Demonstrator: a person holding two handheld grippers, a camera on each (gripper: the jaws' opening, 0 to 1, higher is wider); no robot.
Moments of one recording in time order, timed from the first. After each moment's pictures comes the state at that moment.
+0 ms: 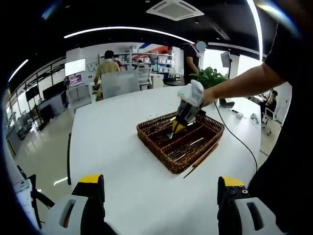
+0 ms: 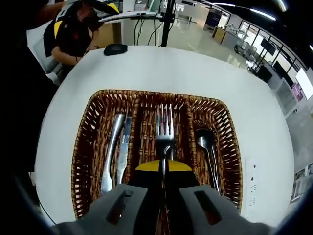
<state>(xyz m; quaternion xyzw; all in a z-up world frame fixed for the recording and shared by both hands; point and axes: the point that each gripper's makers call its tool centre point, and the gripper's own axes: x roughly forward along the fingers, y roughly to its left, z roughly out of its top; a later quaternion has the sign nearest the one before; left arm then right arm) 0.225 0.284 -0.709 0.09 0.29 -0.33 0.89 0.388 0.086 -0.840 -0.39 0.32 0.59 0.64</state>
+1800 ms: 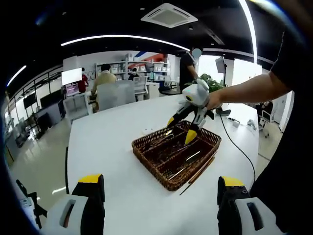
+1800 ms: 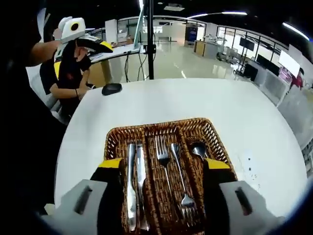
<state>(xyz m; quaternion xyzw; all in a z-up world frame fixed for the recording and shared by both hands) 0.245 0.240 -0.669 0.08 0.24 -0.35 0.90 0.371 0.060 -0.750 -0.25 0.28 0.56 0.73</state>
